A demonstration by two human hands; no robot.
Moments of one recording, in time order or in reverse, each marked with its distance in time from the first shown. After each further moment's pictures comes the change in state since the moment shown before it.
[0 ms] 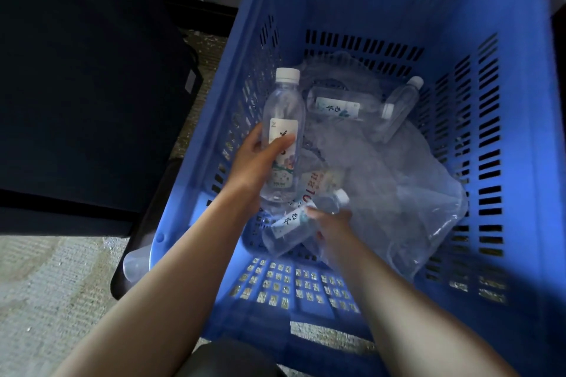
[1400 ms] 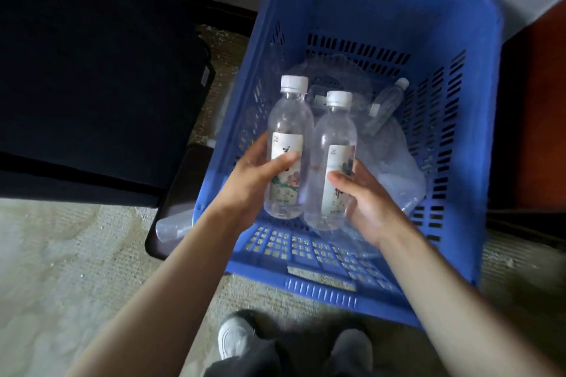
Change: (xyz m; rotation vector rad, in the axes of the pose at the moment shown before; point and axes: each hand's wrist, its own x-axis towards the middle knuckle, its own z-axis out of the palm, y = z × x) left_hand -0.096 0.059 -0.010 -0.058 -0.254 -0.034; right_hand -0.186 -0.113 -0.094 0.177 -0.662 -0.298
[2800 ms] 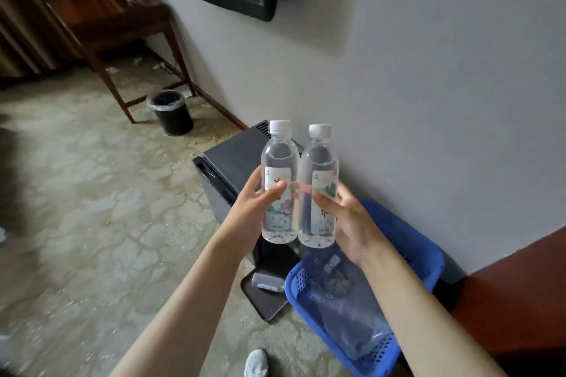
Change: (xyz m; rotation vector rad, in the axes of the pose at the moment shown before) left_hand -0.461 0.400 0.116 -0.134 0.360 0.576; right_hand -0.404 -0.335 0.316 -0.392 -0.649 -0.183
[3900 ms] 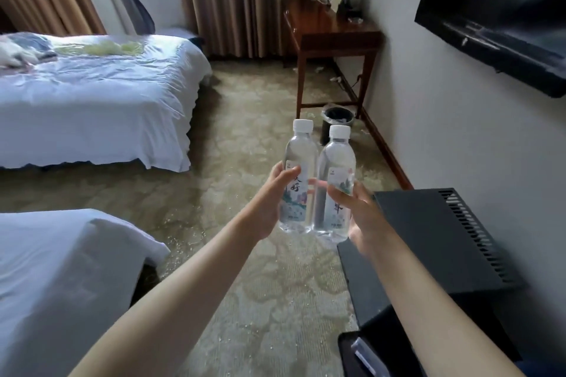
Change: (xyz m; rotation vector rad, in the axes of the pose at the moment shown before) left_hand -0.093 0.133 -0.355 -0.053 0.544 0.048; right_hand 0.215 0.093 0.363 -0.205 -0.468 0.166
